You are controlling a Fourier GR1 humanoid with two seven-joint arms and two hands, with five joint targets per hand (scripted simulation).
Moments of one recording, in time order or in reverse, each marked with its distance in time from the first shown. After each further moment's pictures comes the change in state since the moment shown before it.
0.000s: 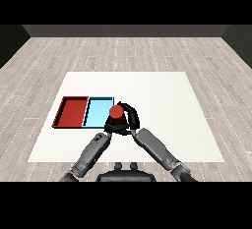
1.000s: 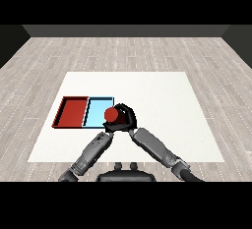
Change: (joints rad) left arm -0.036 0.014 -0.064 0.024 0.013 0.377 0.052; right arm -0.057 -0.014 0.070 0.022 -0.080 -0.053 -0.036
